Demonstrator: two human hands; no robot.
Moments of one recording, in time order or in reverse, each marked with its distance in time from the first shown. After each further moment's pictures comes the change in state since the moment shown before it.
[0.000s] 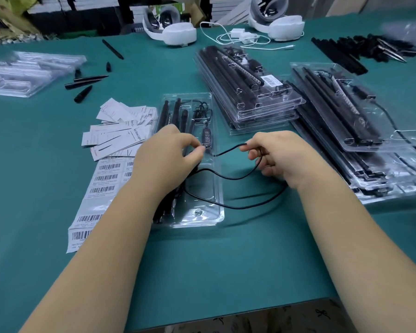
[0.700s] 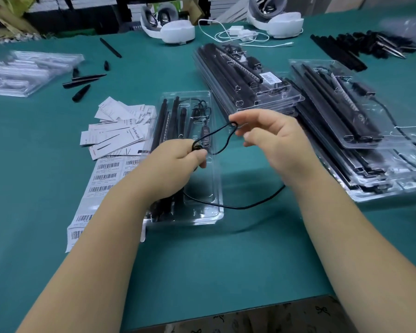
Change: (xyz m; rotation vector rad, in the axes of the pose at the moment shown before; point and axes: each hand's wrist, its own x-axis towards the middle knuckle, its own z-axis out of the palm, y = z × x) left_hand -0.012 0.010 -0.017 -0.345 -0.323 -0.072; right_hand -0.017 -0.002 0.007 0.079 -0.029 -0.608
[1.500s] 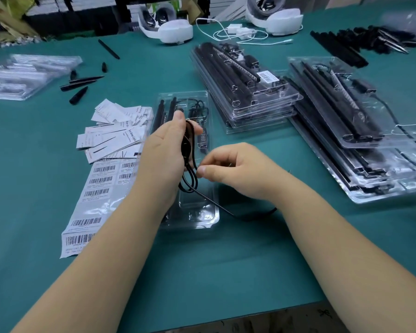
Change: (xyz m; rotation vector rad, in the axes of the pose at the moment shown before) left_hand 0.005 0.021 0.023 -0.764 0.419 -0.038; right_hand -0.010 0.000 0.026 -0.246 -0.391 0.123
